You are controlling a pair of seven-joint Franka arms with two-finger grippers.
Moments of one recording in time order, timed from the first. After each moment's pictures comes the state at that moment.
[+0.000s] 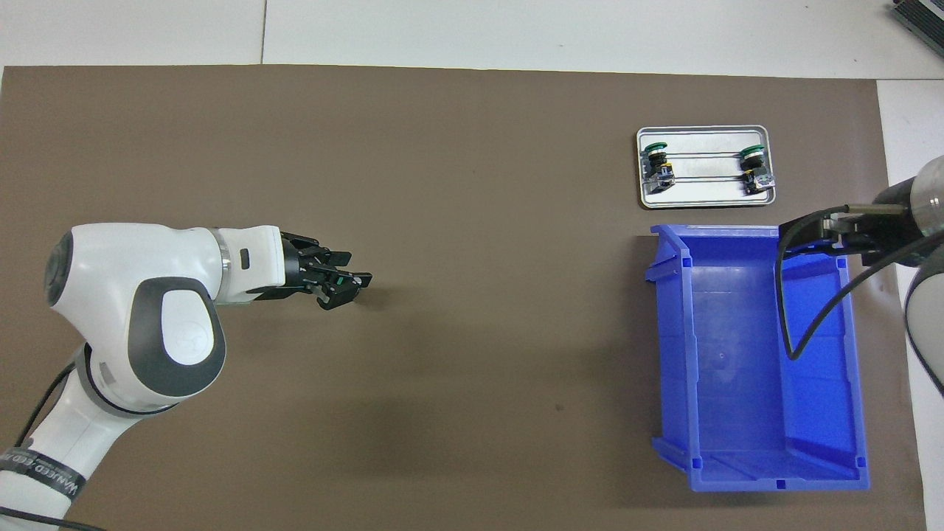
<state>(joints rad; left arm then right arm) -0.27 0.02 -0.08 -2.18 -0.68 2.32 0.72 0.00 -0.02 0.04 -1.64 -0.02 1.58 0.14</state>
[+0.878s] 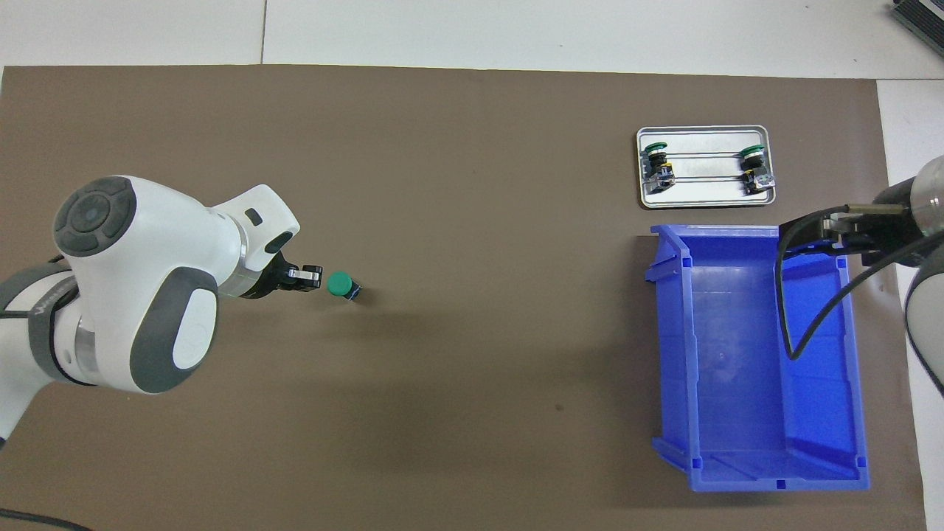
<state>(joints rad) -0.25 0.02 -0.07 -2.06 -0.16 2.09 -0.11 0.00 -0.02 0.04 -1.64 -0.02 1.58 0.14</state>
